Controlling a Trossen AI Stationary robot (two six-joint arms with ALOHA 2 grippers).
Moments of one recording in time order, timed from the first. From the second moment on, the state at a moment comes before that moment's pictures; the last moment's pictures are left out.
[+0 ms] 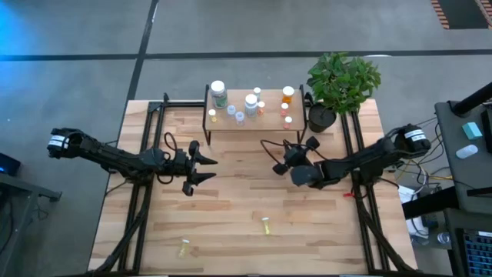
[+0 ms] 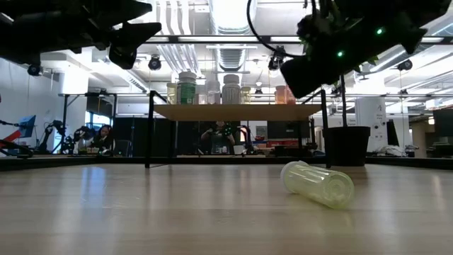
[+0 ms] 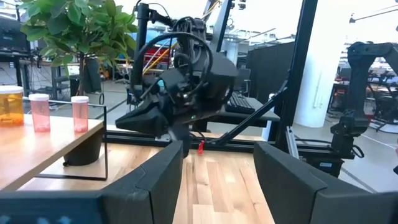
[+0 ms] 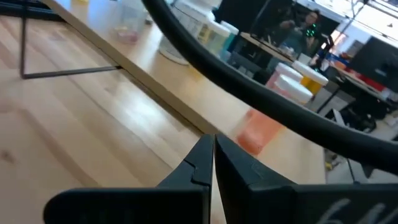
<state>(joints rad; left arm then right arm) -0.13 0.95 0.21 0.93 -0.09 -0.10 0.21 1.49 0.65 0.29 1.21 0.08</state>
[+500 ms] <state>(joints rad) -0.13 0.95 0.21 0.93 -0.09 -0.10 0.08 1.49 0.65 0.29 1.15 0.06</state>
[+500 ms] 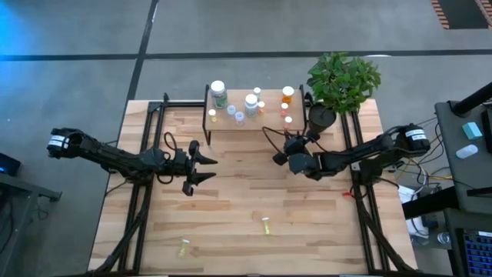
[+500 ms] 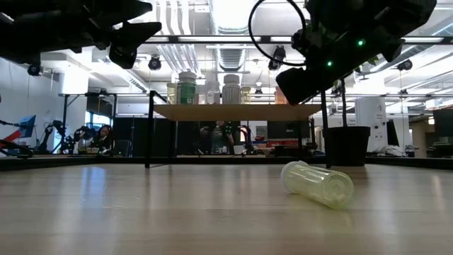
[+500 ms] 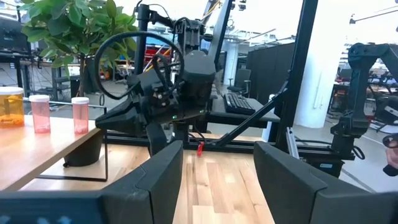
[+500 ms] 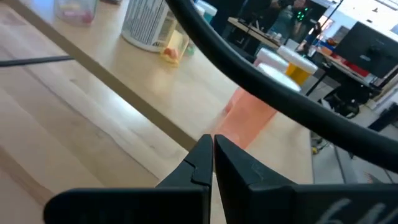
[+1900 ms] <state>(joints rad) -0.13 0.95 0.21 0.93 -0.09 -0.10 0.02 1.45 0.65 0.23 1.07 0.07</state>
